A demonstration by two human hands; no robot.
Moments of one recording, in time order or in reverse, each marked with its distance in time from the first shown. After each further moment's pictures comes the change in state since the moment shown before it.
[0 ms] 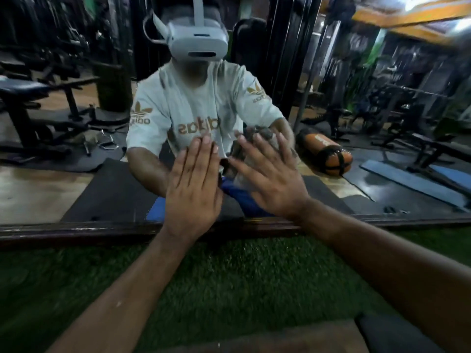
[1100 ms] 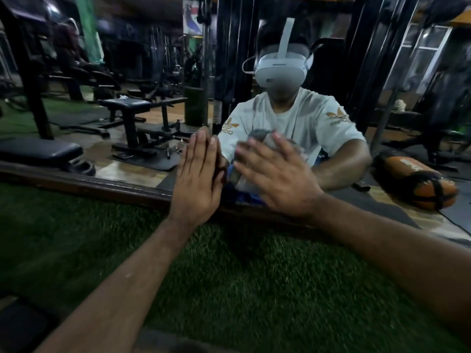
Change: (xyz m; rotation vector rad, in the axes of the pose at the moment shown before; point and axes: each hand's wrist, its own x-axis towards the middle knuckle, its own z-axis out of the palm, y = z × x) left_hand -0.047 -0.018 -0.009 0.144 -0.072 -0.181; right_hand -0.002 -0.017 0.035 -0.010 0.120 -0.257
